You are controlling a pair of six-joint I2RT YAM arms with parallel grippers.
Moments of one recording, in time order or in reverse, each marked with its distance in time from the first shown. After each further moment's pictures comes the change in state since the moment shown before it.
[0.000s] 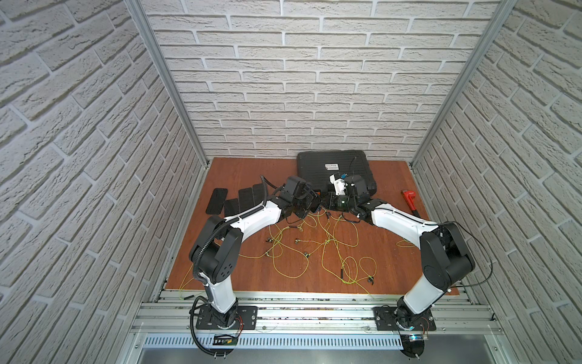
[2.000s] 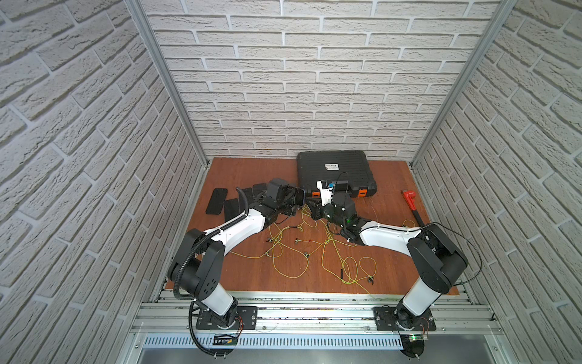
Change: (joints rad) left arm 0.086 -0.186 -0.198 0.146 -0.113 -0.338; right arm 0.206 0.016 -0.197 0.552 0.298 -0.174
